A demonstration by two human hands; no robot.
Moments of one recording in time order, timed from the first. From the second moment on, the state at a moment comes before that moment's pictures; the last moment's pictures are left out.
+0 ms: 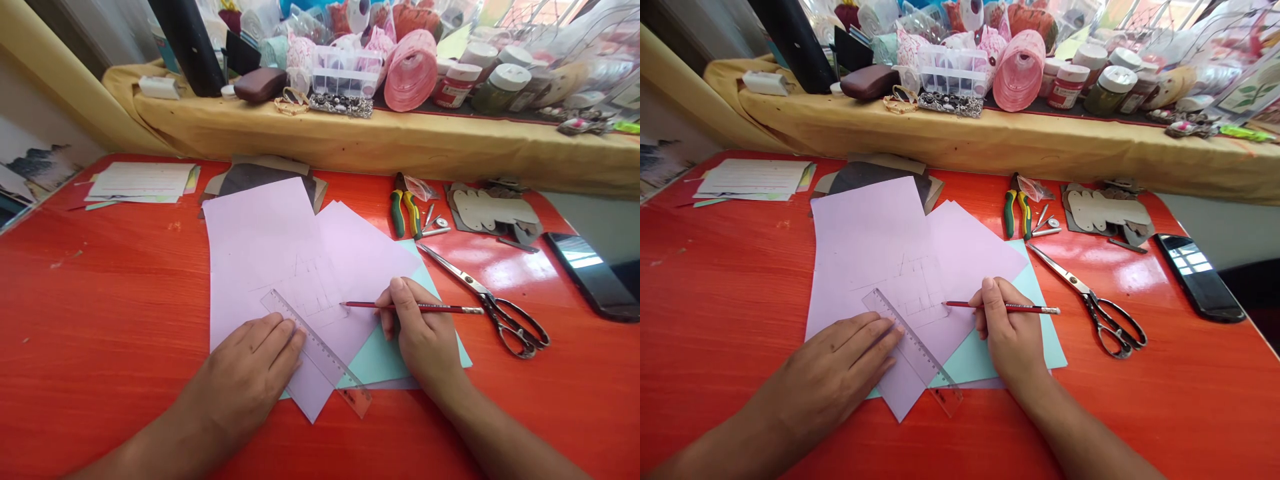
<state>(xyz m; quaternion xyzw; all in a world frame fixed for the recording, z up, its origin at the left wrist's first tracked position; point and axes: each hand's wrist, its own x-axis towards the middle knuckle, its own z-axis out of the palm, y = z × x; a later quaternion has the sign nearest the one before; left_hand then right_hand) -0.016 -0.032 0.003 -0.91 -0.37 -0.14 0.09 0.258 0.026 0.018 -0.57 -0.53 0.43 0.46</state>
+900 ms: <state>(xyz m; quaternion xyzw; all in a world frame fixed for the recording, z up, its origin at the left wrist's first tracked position) -0.015 -0.033 0.004 -0.91 -0.38 -0.12 0.10 0.259 0.026 0.014 -0.55 -0.52 0.42 0.50</state>
